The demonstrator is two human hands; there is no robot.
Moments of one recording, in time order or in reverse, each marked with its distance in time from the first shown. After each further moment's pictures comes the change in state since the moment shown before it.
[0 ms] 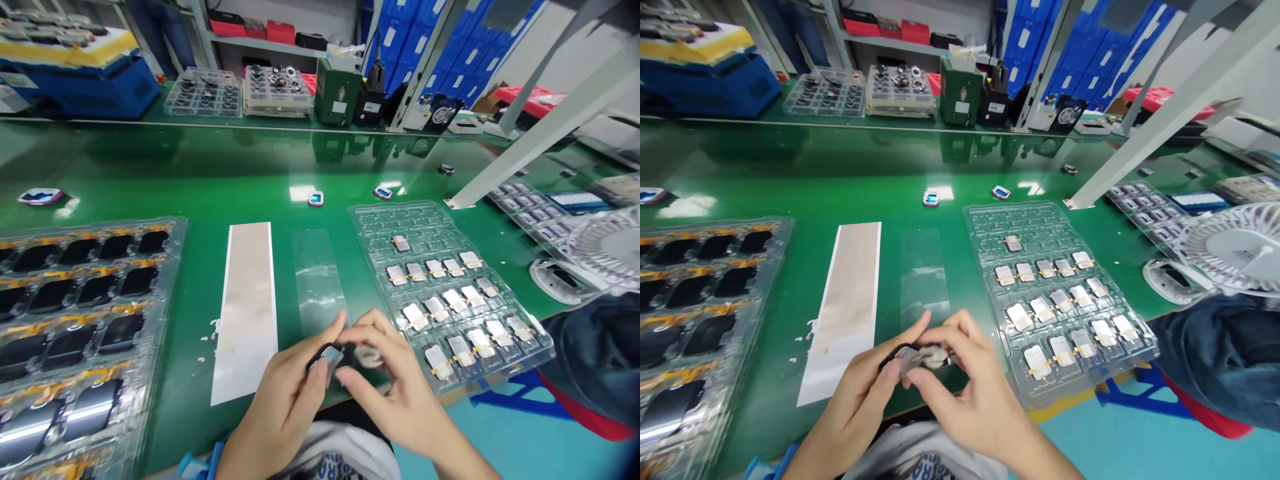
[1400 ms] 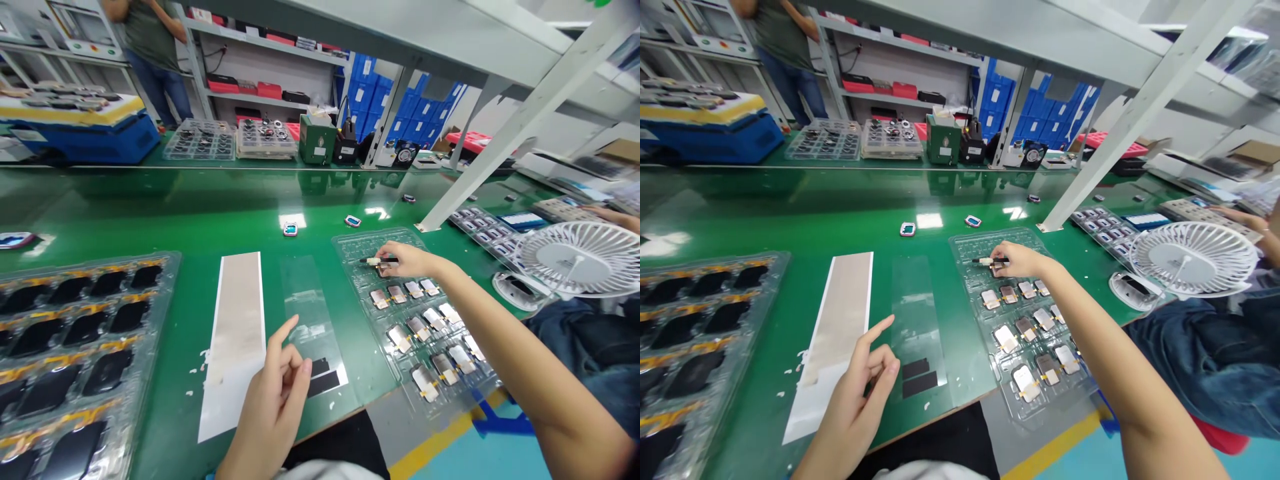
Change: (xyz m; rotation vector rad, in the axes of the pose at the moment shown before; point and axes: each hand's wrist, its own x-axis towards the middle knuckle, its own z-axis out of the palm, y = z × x) left_hand 0.008 0.004 0.011 -0.090 0.196 -0.206; right_hand 0.160 0.089 -0.177 -0.845 -0.355 0.047
